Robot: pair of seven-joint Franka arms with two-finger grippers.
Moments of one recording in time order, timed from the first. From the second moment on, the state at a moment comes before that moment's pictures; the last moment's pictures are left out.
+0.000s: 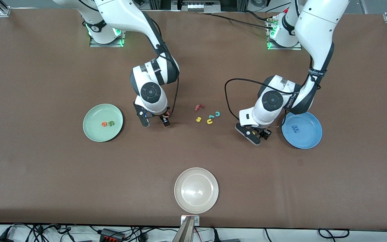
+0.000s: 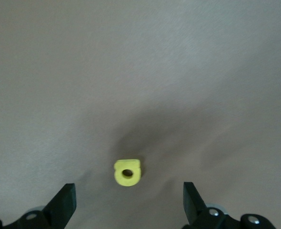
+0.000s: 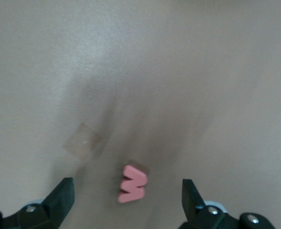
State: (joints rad) left arm -0.26 0.57 -0.13 -1.90 0.18 2.46 0.22; right arm 0.97 0.67 -0.39 -1.74 0.34 2.23 1.58
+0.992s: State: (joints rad) left arm -0.25 0.62 -0.14 -1.90 0.18 2.52 0.25; right arm 1.04 0.67 -0.40 -1.85 0.34 2.39 1.73
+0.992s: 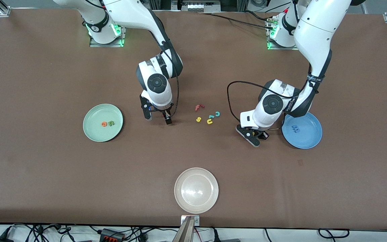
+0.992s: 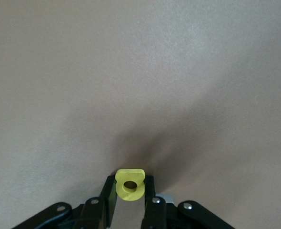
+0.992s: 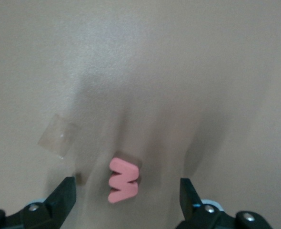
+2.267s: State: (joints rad) left arm 0.09 0.49 -0.12 -1.95 0.19 2.07 0.27; right arm 1.05 0.66 -0.40 -1.86 0.34 2.41 1.69
